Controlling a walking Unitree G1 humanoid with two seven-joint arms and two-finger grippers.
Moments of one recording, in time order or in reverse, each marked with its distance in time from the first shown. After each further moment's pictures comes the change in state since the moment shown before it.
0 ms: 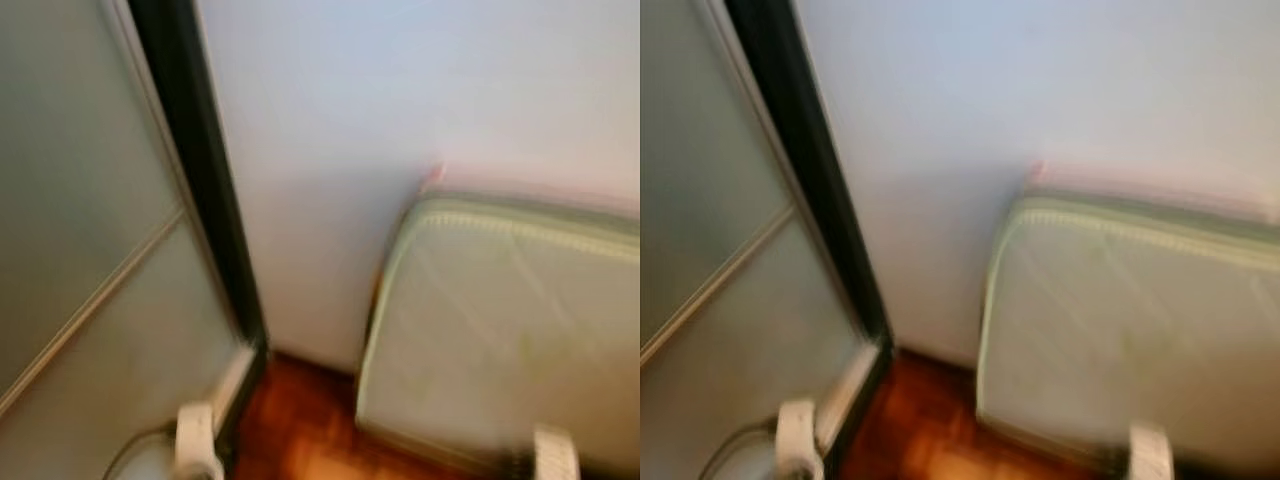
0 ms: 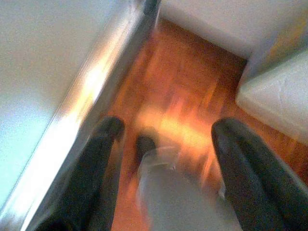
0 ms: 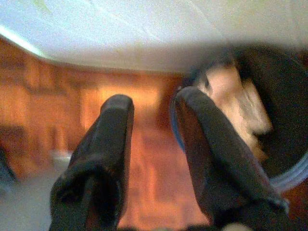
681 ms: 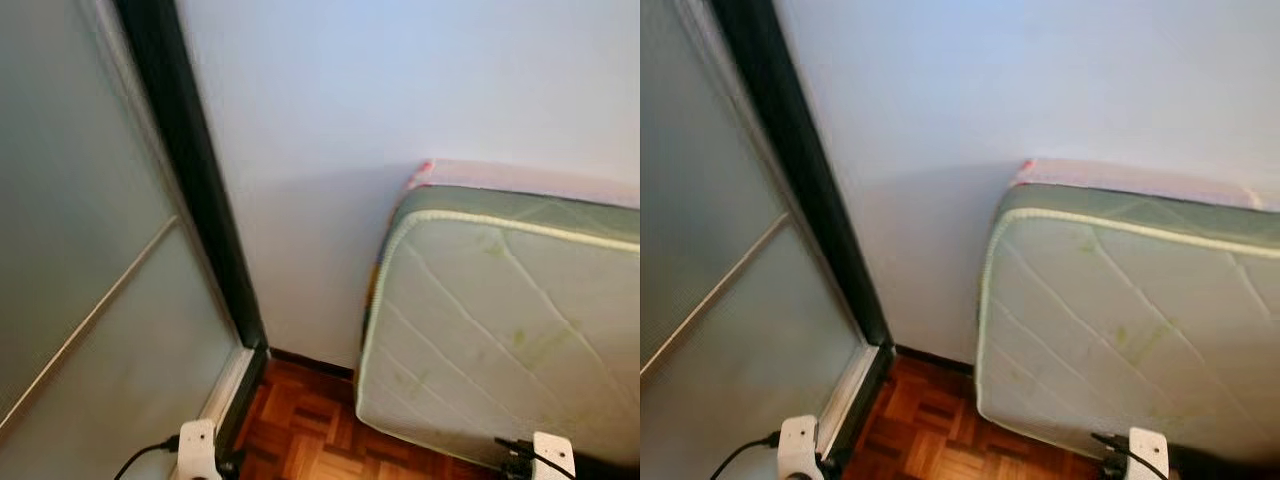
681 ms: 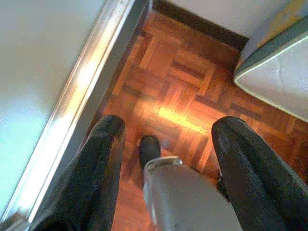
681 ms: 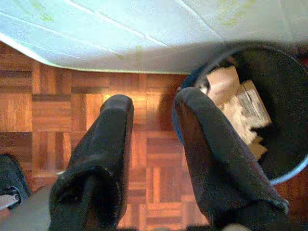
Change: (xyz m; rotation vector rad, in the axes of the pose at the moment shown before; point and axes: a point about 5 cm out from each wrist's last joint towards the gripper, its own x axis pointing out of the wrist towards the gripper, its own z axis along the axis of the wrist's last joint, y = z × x) left arm 0.003 -0.001 0.011 0.008 -0.031 -0.006; right arm -0.001 0.003 -0.006 0.005 0.015 0.007
